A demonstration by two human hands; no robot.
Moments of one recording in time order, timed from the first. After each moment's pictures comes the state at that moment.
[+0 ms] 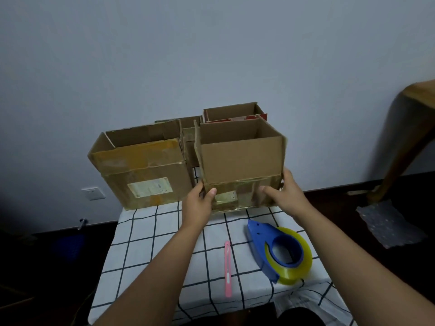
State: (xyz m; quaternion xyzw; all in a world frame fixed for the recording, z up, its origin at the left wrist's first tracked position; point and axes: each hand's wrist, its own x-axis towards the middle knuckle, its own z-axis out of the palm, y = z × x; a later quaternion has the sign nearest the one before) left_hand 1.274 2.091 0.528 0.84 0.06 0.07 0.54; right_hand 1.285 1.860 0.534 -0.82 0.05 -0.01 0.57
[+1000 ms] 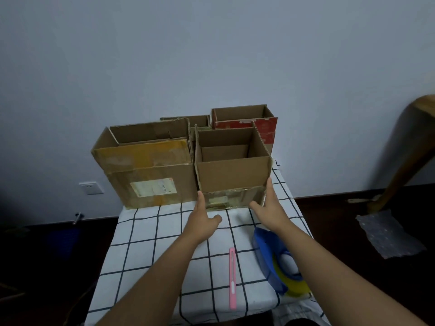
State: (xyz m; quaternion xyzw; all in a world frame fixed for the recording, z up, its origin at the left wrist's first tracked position) left_hand 1.295 2.121 0.478 0.89 0.07 -0.12 0.44; right_hand 1.317 1.910 0.475 -0.86 0.04 0.04 0.50
